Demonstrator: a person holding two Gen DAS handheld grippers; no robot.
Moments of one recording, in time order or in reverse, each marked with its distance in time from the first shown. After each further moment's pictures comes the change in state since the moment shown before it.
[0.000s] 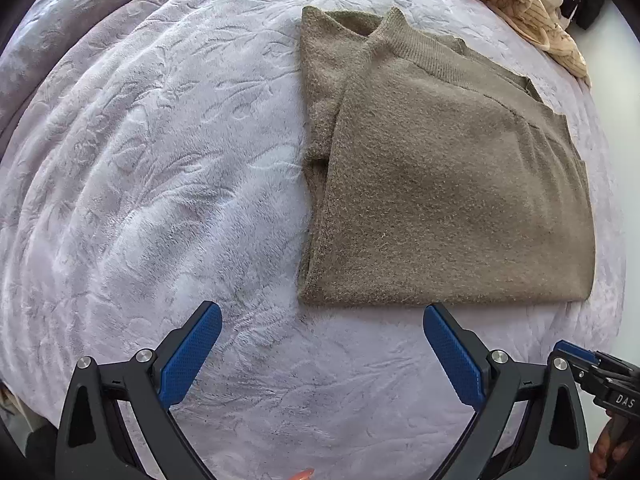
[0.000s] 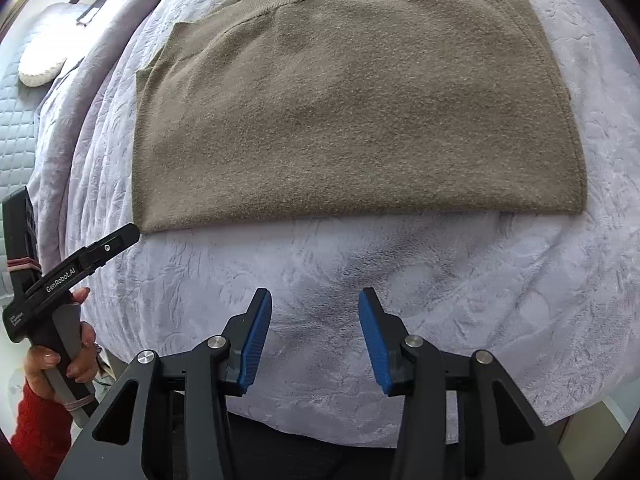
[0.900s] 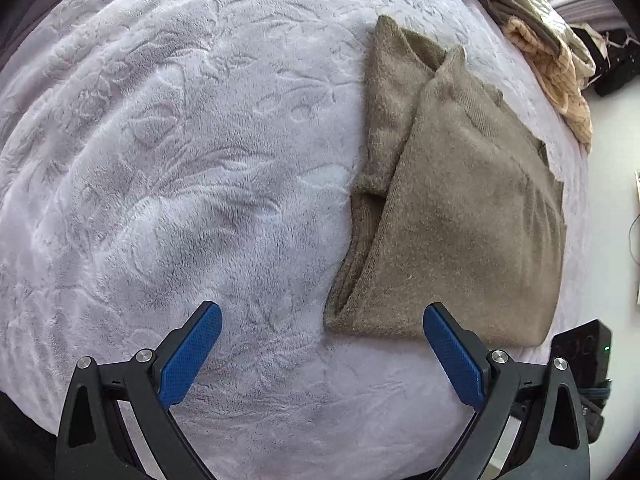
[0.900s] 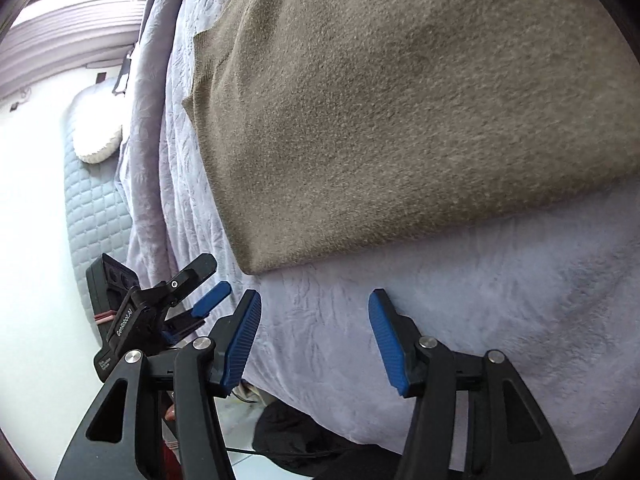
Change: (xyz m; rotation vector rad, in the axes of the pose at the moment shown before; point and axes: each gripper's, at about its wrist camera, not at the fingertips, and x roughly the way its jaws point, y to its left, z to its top) left arm 0.006 0.059 0.022 -0.225 0.044 -0.190; right arm 0.070 0.019 0.017 0.275 0.057 0.535
